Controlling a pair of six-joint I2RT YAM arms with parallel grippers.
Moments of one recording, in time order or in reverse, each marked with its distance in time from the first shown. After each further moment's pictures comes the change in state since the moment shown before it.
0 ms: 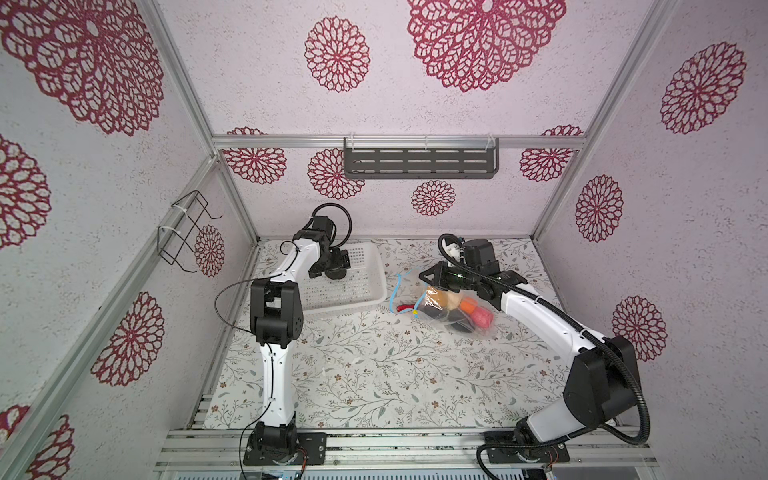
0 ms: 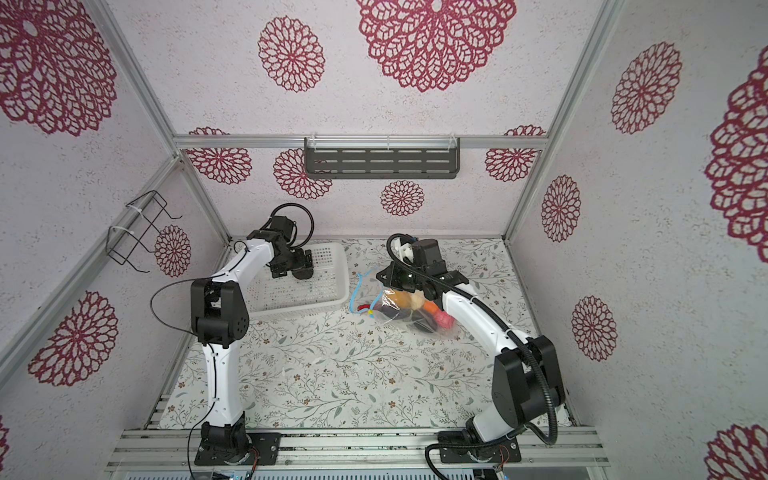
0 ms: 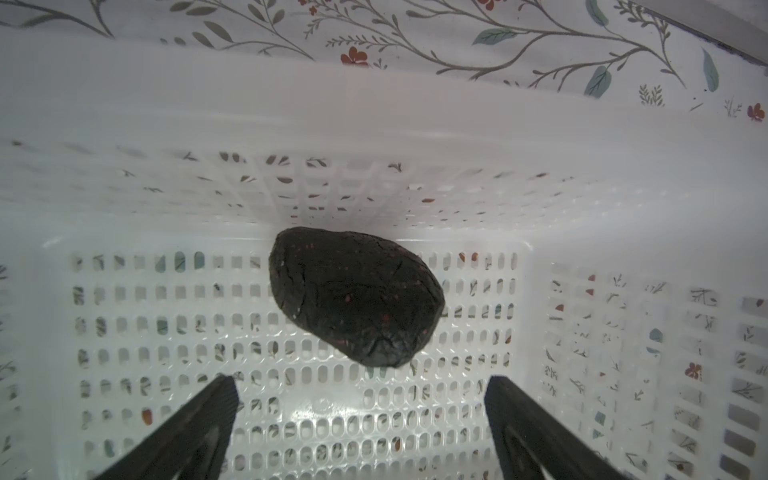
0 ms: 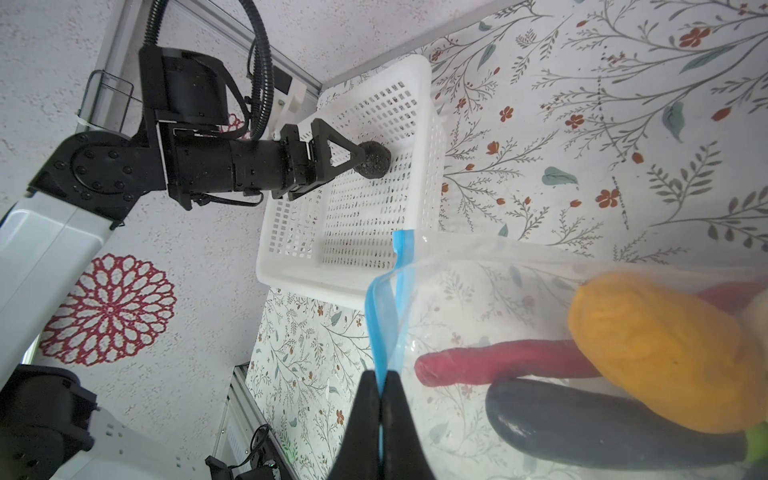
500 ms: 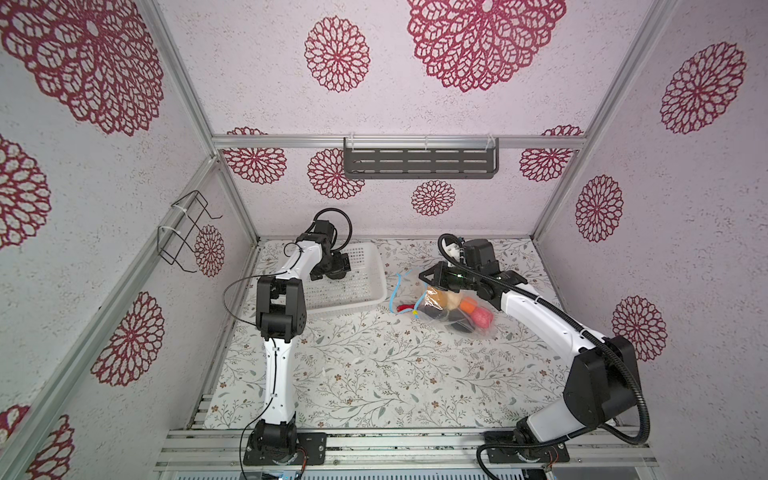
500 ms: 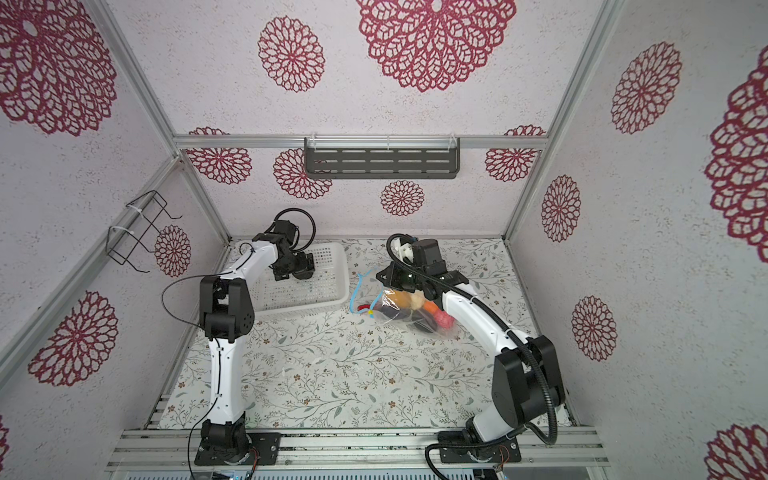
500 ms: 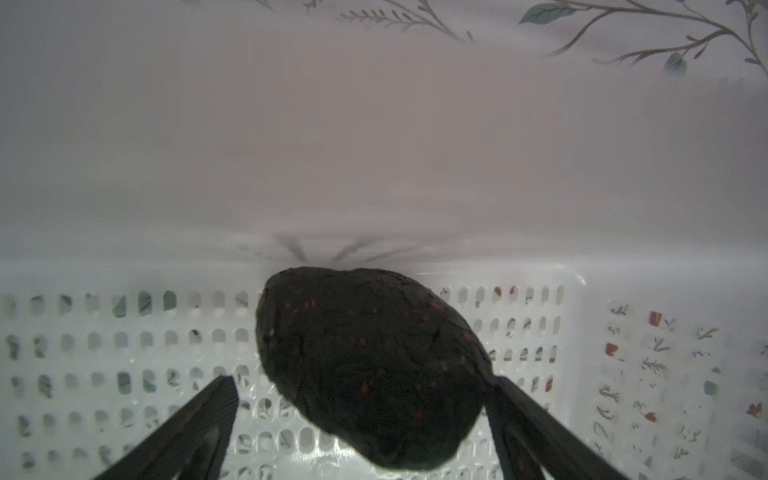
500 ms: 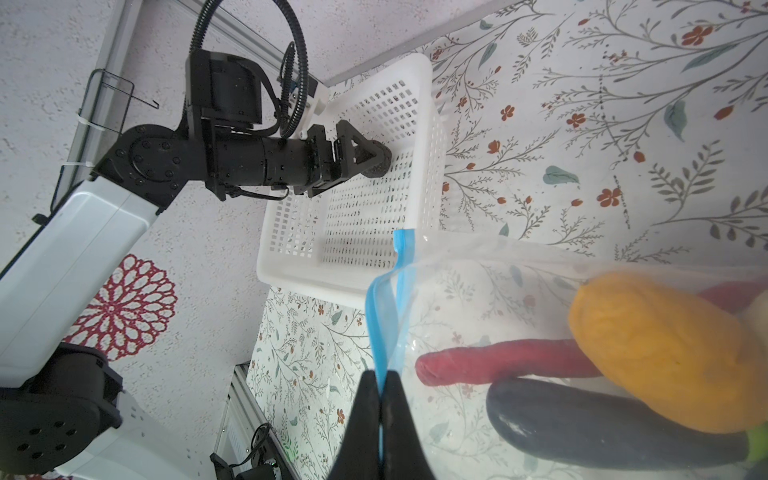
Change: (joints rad) left arm 0.015 0.095 0.051 0.012 0.002 0.008; right arm 0.000 0.000 0.000 0.000 -0.002 0.000
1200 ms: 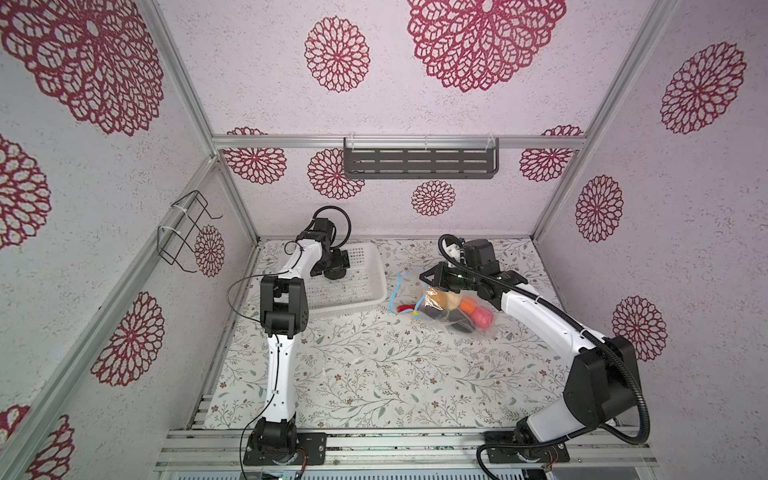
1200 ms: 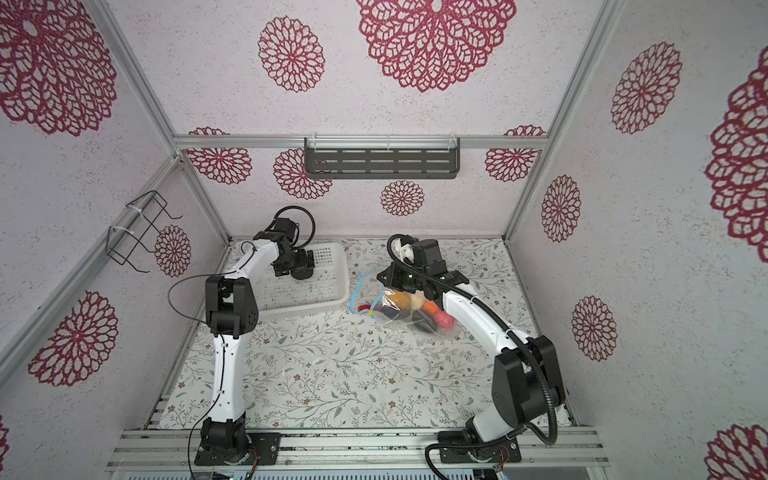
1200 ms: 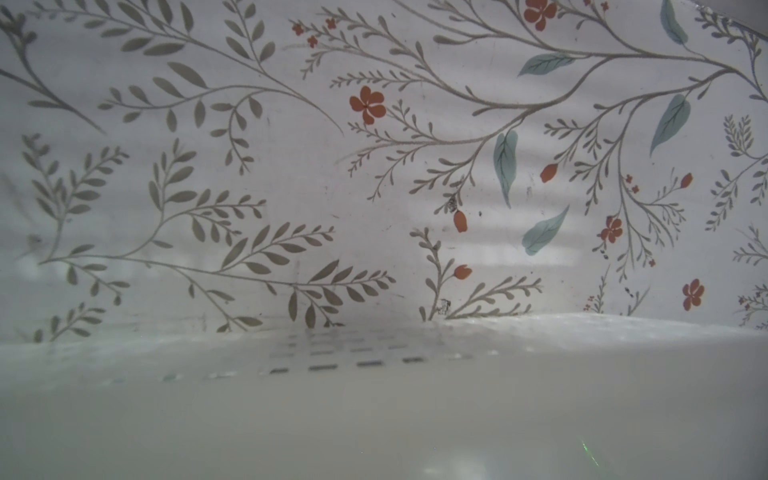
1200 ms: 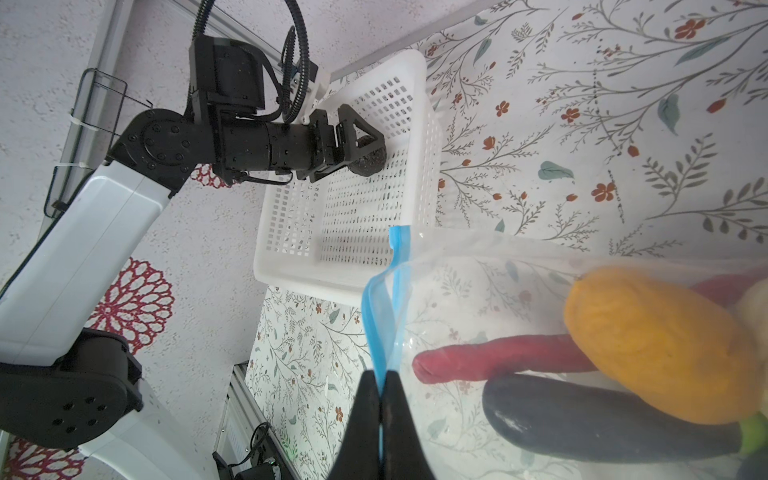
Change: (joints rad) left arm 0.013 0.086 0.129 -0.013 0.000 0.037; right arm -0.003 0.000 0.000 -0.015 0.003 0.000
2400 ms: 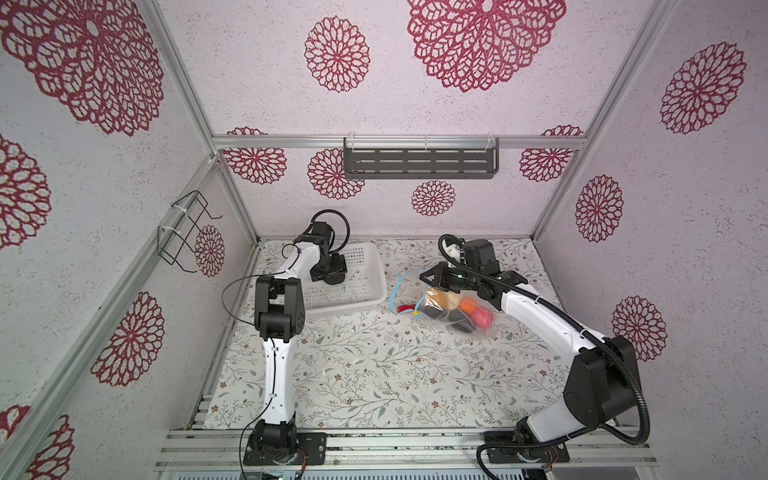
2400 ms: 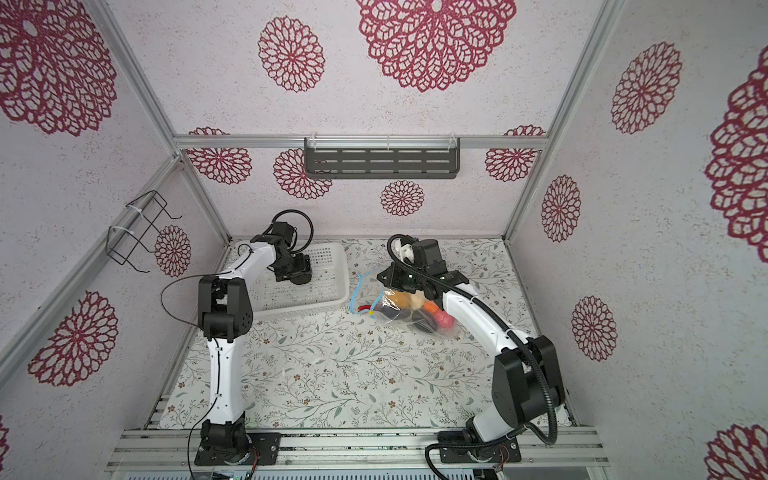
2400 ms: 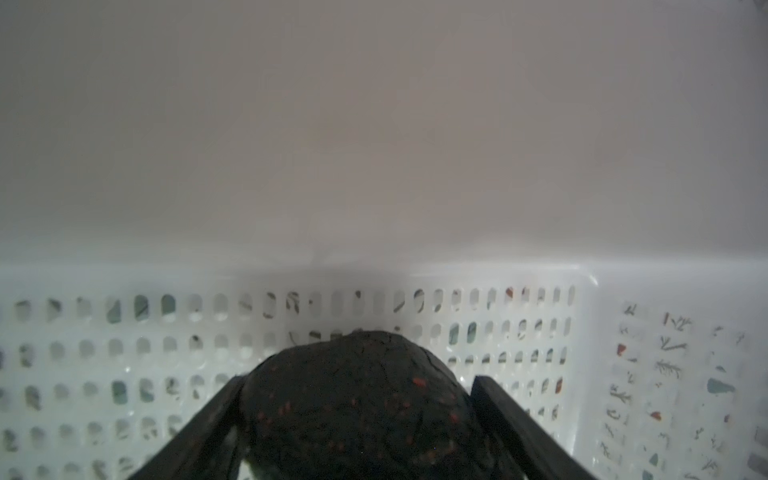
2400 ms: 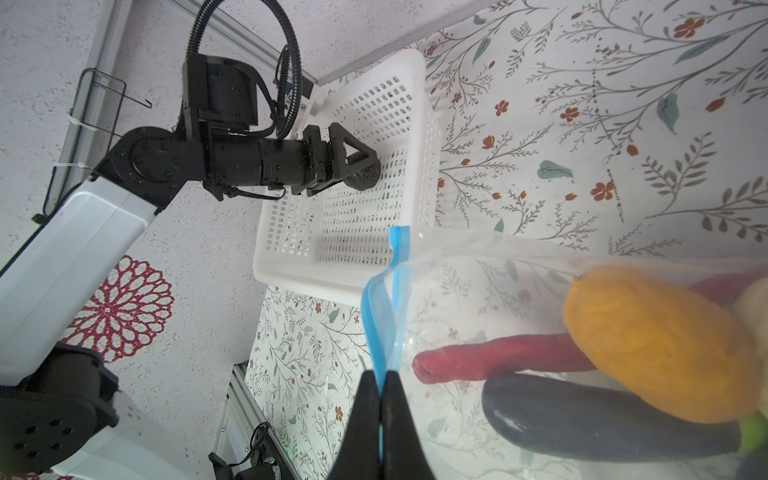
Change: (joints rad) left arm -0.011 -0.132 -0.205 0.035 0.030 -0.039; right arm -0.001 0.000 0.000 0.000 0.000 0.000
